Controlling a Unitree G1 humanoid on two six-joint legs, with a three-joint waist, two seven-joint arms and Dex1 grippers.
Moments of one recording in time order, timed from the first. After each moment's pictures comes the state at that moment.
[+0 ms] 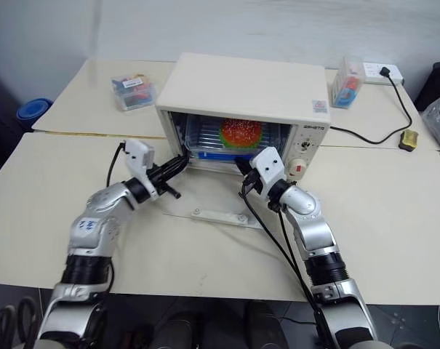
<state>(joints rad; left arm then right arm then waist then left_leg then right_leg) -0.43 0.40 0.09 -0.04 -0.39 0.47 -0.56 -0.51 -0.29 0.11 0.11 0.15 0.08 0.60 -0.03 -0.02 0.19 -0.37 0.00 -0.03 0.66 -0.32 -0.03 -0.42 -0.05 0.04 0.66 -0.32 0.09</state>
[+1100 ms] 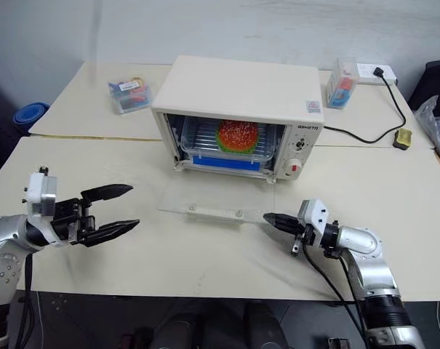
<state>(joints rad) -0.05 0.72 0.40 -0.23 -0.72 0.39 -1.09 -0.20 -0.50 -0.03 0.07 0.42 -0.09 1.08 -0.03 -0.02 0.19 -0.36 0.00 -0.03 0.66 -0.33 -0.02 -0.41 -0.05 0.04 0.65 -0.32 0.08</state>
